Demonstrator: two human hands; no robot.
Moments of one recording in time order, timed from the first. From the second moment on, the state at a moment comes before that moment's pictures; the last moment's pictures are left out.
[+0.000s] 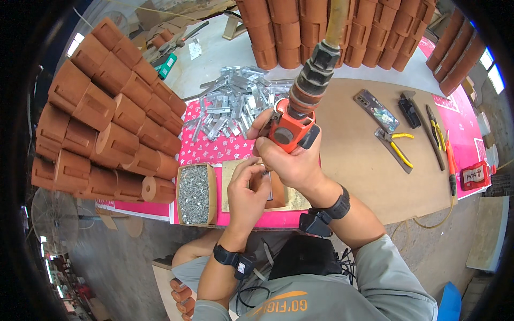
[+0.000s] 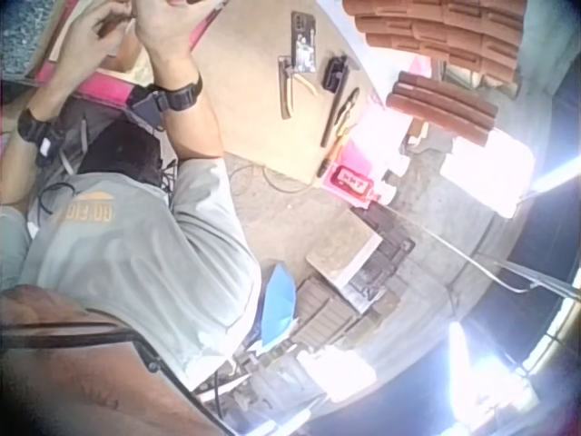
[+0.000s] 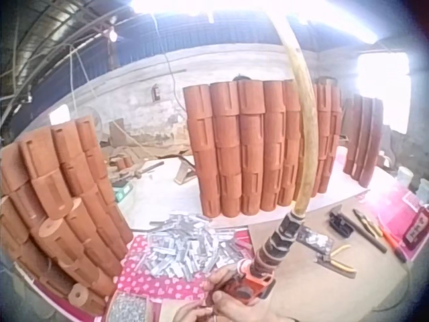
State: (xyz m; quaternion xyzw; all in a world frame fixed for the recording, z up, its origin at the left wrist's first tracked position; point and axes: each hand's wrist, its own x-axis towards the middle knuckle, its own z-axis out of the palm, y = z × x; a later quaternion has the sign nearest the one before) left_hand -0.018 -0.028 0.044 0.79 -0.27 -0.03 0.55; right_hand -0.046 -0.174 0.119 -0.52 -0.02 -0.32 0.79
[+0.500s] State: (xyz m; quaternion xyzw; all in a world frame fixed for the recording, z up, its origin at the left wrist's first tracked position) left_hand -0.016 -0.030 0.036 0.80 -0.26 -0.02 0.55; right_hand -0.043 -0.172 0.118 -0.54 -0.02 -0.33 0.78
